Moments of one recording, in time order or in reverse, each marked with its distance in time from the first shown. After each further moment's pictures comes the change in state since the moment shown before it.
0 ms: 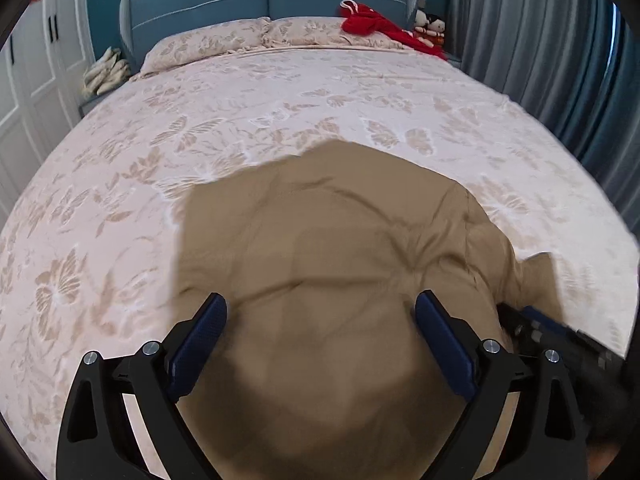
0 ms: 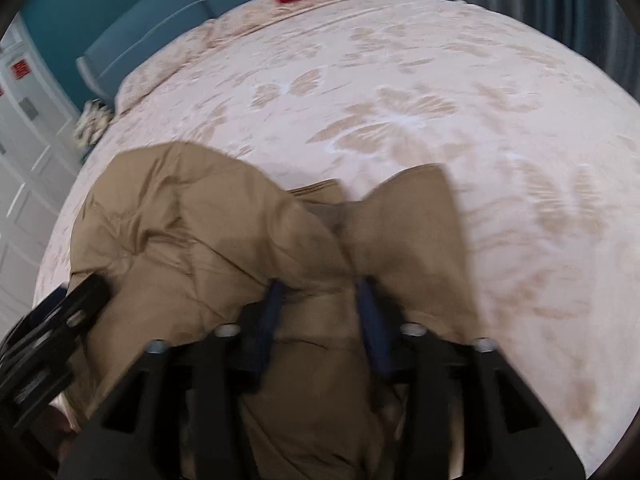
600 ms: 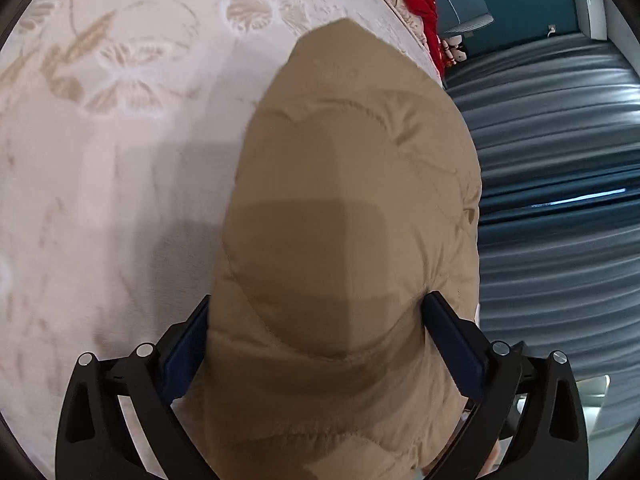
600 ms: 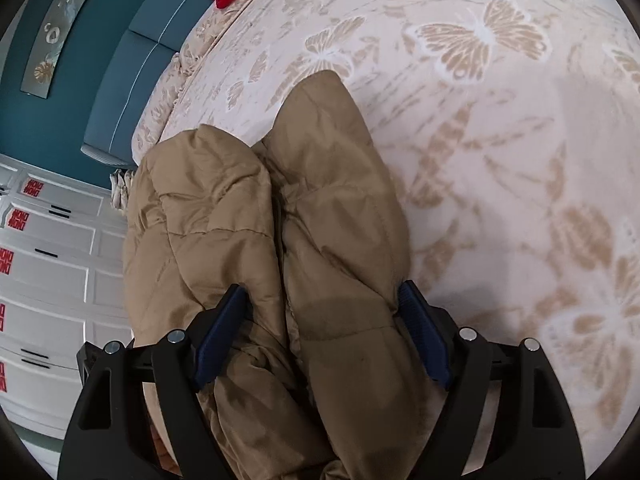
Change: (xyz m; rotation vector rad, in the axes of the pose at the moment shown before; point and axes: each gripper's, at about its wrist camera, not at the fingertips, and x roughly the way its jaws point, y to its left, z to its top) left arm 0.043 0.116 -0.070 -0.565 0.296 -0.590; right arm -0.012 -0.071 -0.043 0.381 0.152 0.280
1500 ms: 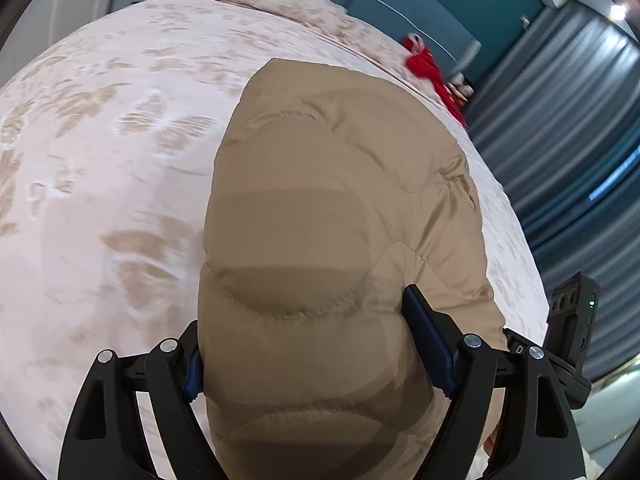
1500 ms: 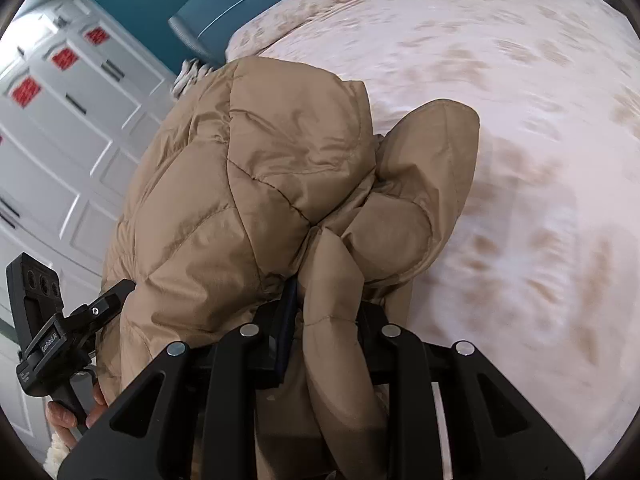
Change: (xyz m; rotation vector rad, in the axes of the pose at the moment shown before) left arm -0.173 0.091 0.104 0.259 -0.270 0.251; right arm 0.164 0.276 -0.087 -0.508 0.067 0.059
